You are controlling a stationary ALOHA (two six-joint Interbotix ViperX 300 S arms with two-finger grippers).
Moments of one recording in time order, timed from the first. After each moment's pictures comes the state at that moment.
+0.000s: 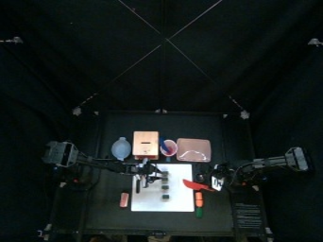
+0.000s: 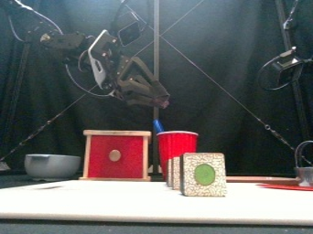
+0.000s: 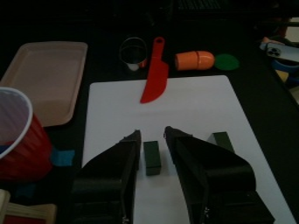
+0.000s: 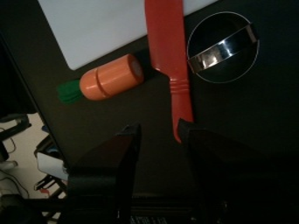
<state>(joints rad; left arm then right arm) -0.04 -0.01 0.74 0.00 -0.33 0.01 0.02 -0.71 1.11 0.37 0.81 0.21</state>
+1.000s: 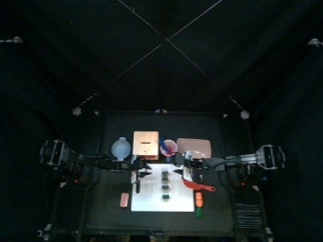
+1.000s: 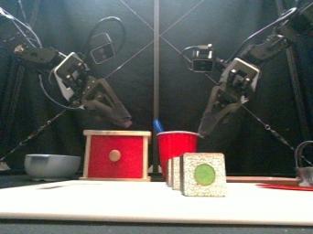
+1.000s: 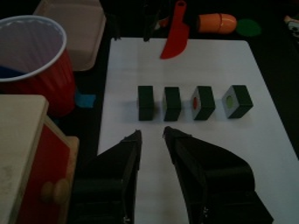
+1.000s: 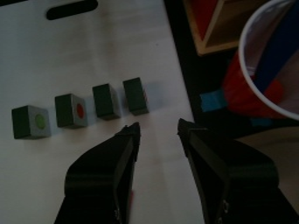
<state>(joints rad) 0.00 -0.13 0.95 -0.04 -0.34 0.00 -0.08 -0.15 0.80 -0.09 0.12 0.21</state>
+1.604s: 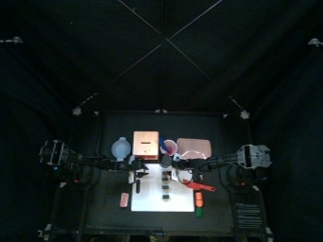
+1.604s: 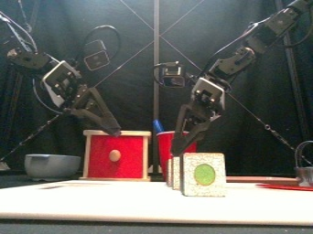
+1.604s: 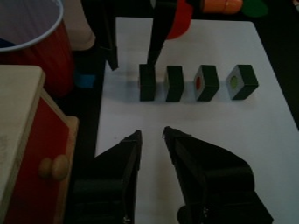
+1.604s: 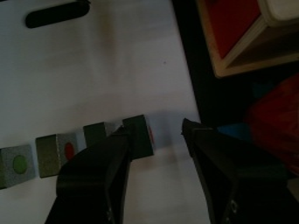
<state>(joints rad) 0.01 -0.13 1.00 -0.04 -0.34 0.00 -0.07 0.07 0.63 -0.09 0.12 0.21</state>
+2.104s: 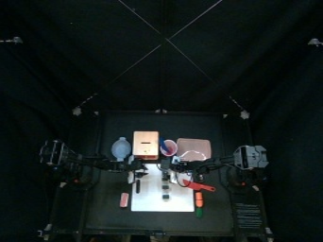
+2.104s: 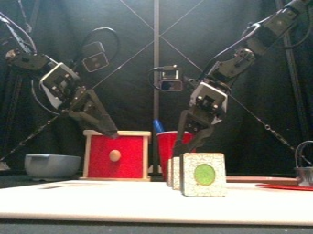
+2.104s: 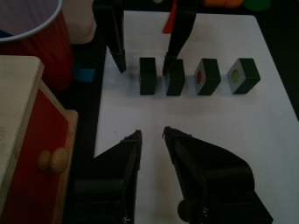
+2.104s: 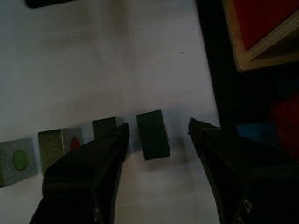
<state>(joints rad) 0.01 -0.13 1.00 -0.04 -0.34 0.00 -0.04 0.12 0.62 -0.09 0.13 0.21</state>
